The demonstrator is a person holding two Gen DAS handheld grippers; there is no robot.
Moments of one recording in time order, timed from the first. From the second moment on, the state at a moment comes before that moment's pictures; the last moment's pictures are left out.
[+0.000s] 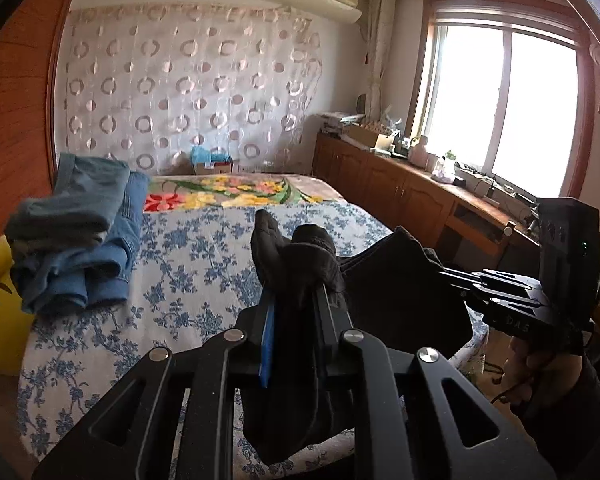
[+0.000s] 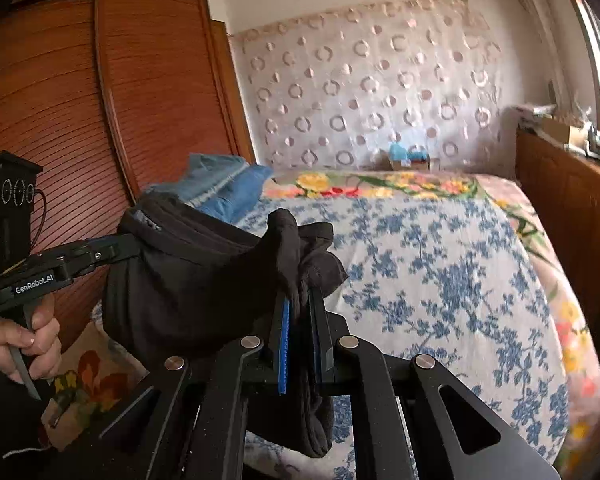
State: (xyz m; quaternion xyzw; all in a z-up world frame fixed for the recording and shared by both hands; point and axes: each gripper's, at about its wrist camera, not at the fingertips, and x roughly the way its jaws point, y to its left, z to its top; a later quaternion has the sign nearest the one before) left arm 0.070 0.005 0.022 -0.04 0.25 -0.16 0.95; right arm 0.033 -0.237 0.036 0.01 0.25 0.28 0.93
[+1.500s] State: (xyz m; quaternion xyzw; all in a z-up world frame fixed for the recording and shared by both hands) left arm 0.160 0.089 0.071 -0.01 0.22 -0.07 0.97; right arm 0.197 -0.126 0.087 -0.10 0.20 0.36 0.91
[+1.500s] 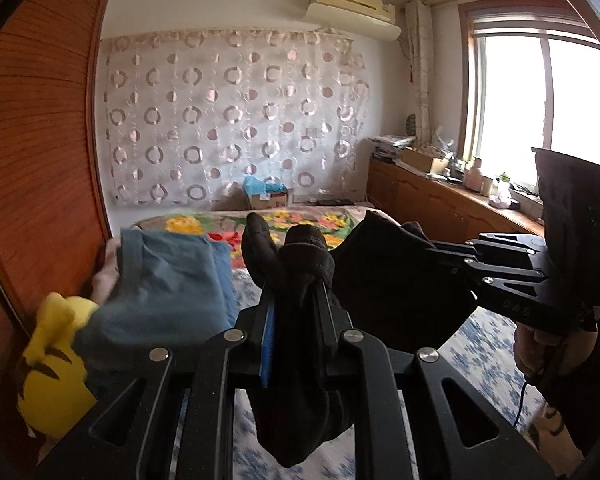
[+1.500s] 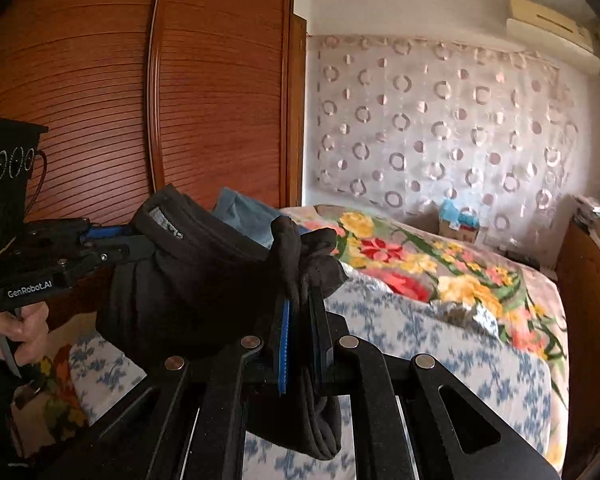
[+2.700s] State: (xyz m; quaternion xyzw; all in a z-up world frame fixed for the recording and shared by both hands) left arm 0.200 0.179 0.060 -0.06 0.21 0.02 0.98; right arm 0.369 -0.017 0.064 -0.20 0.12 0.45 0.86
